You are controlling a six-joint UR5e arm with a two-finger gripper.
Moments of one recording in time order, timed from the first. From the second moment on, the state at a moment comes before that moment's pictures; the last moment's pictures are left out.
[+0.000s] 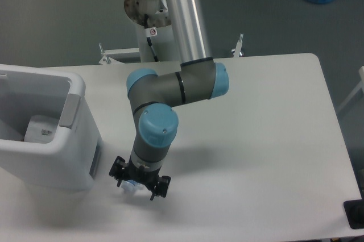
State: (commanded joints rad) arm 2.22 -2.20 -1.51 -0.91 1.35 0.56
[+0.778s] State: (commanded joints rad) arm 2.19 -2.22 -1.49 -1.01 1.41 0.52
